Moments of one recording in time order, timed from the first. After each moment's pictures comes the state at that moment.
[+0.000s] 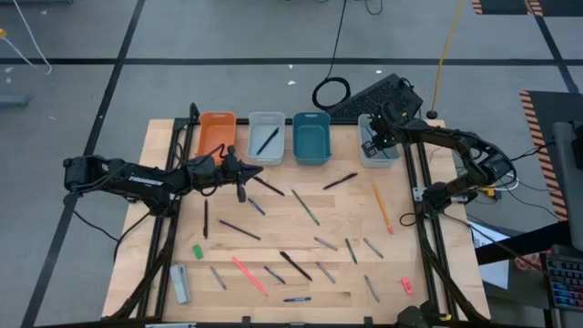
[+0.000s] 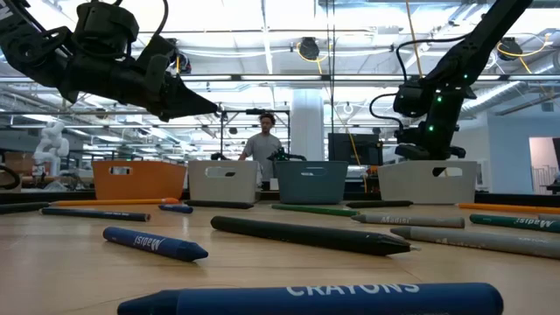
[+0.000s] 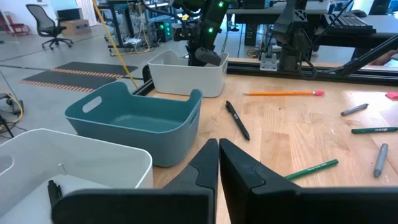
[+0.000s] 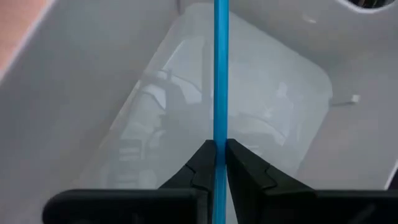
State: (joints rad) left arm 0.23 1.17 0.26 0.76 -0.03 0.02; right arm -0.99 1.45 0.70 -0.40 0.08 0.01
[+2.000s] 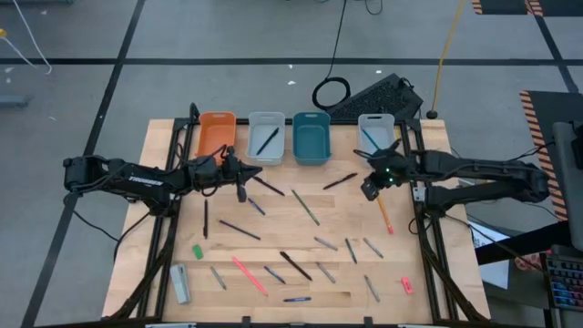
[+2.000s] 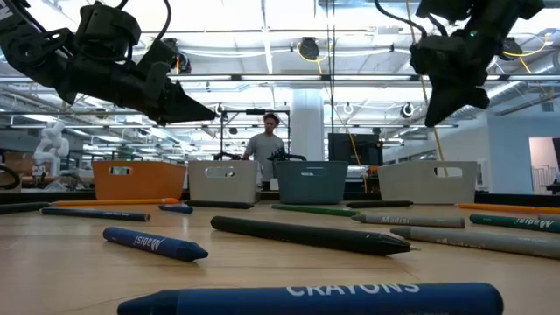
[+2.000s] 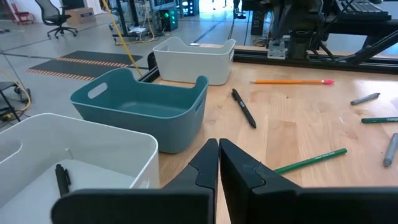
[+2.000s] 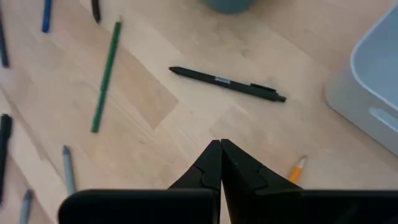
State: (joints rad) left arm 0.24 1.17 0.26 0.71 -0.05 0.02; right arm -0.19 0.94 0.72 -0.80 0.08 0.63
